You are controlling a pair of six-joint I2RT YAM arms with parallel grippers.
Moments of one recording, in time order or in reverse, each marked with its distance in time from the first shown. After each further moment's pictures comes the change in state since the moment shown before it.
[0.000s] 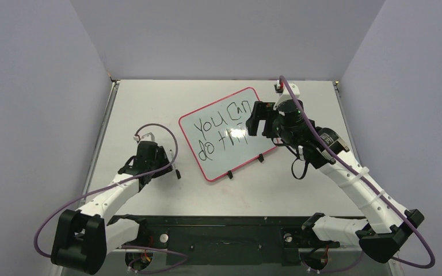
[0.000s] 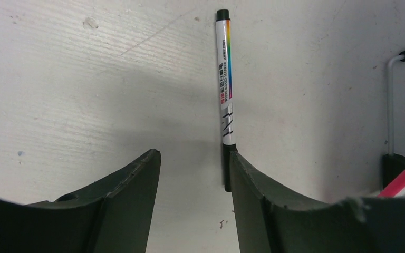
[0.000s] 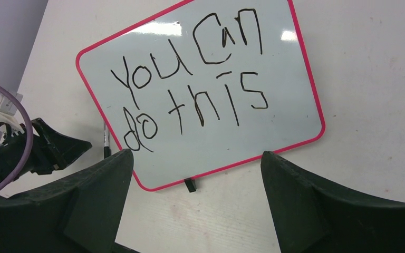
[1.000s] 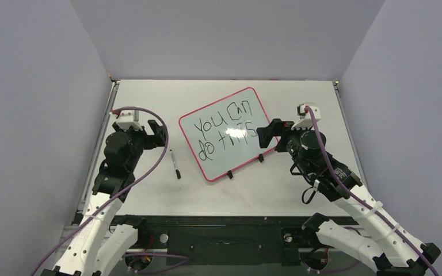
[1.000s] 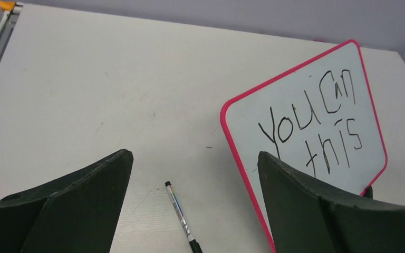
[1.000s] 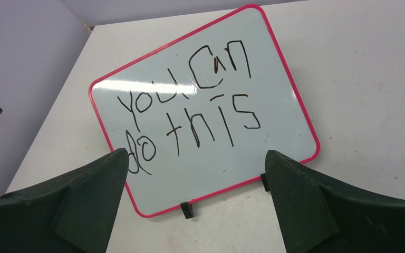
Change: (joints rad) left arm 0.038 -0.349 0.232 0.096 0.032 0.334; right arm 0.000 -0.332 -0.389 0.342 0.058 -0.018
